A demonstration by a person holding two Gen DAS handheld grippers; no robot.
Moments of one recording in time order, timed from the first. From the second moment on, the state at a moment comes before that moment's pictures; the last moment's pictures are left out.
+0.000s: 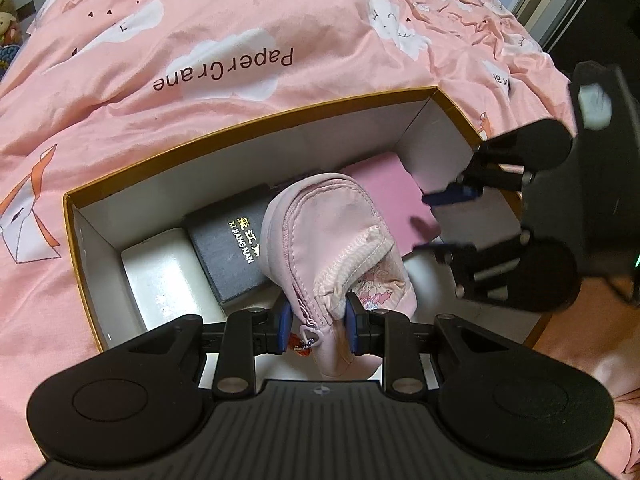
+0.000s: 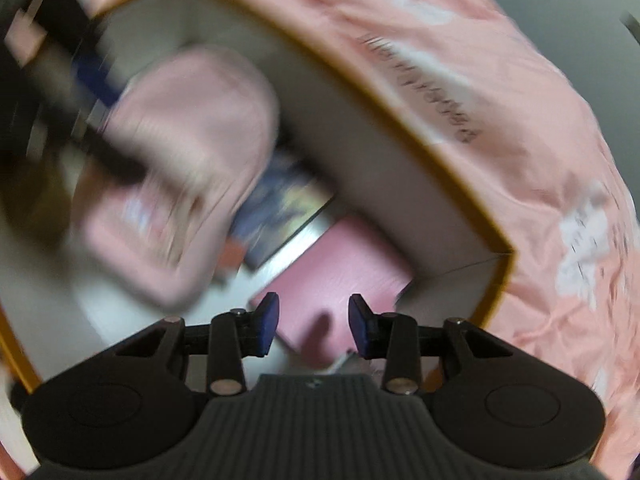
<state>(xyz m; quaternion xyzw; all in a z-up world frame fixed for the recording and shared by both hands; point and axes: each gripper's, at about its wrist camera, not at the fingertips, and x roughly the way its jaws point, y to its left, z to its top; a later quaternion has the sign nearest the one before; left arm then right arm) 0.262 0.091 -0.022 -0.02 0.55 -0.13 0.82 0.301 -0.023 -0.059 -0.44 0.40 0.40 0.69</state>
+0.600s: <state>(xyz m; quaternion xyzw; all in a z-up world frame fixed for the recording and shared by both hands) 0.270 0.075 -0.023 -0.01 0.55 -0.15 0.82 0.303 -0.028 -0.073 -0.49 0.35 0.42 0.67</state>
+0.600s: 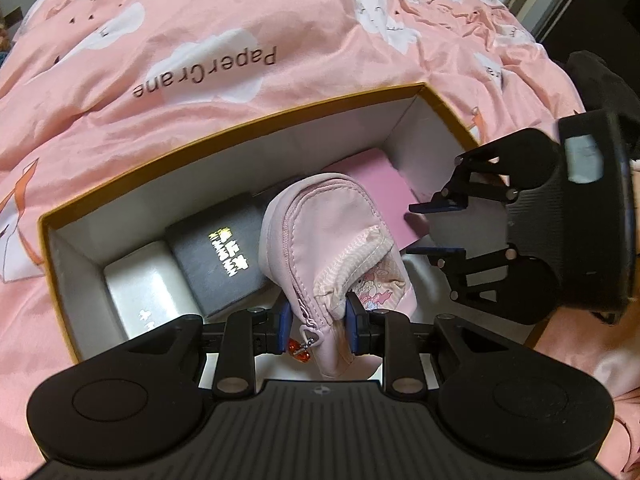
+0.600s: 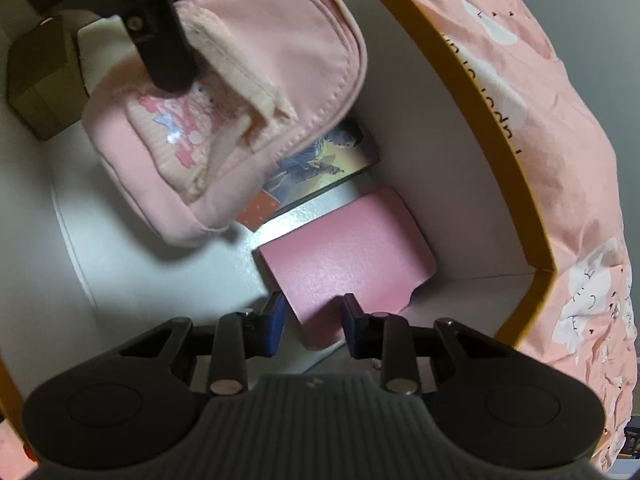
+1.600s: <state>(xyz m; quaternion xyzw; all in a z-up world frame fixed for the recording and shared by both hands) 0.347 0.032 -0.078 -0.12 0.57 -0.12 0.80 0.335 -0.142 -0.021 -0.07 0.39 0.27 0.88</state>
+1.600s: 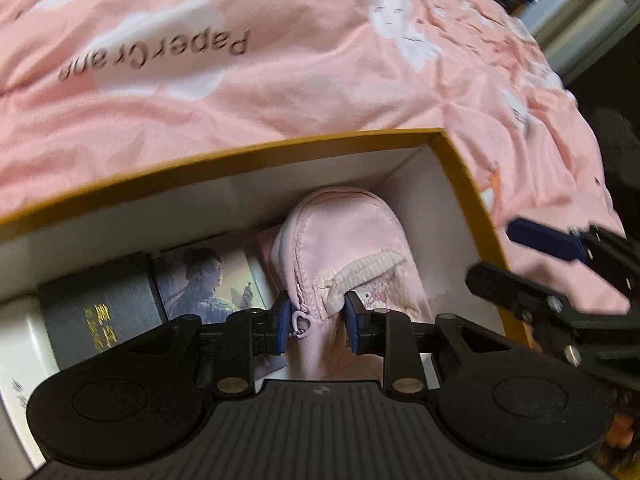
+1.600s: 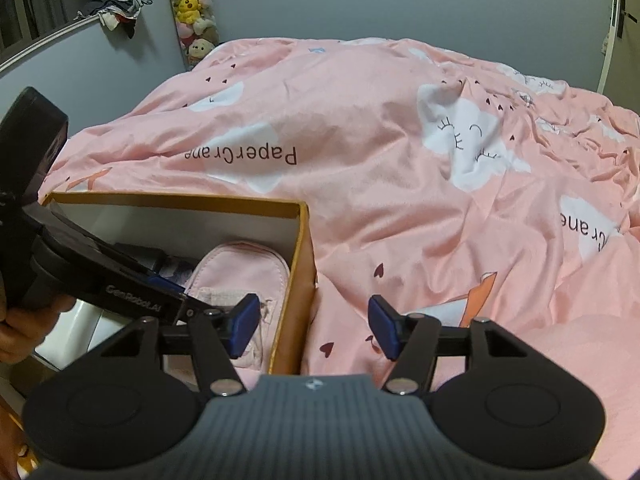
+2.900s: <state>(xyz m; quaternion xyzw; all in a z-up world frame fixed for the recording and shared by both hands) 0.070 0.059 0.036 -0.08 0.39 -0.04 0.92 0.146 -0.181 -0.001 0.05 0.41 0.25 0.87</state>
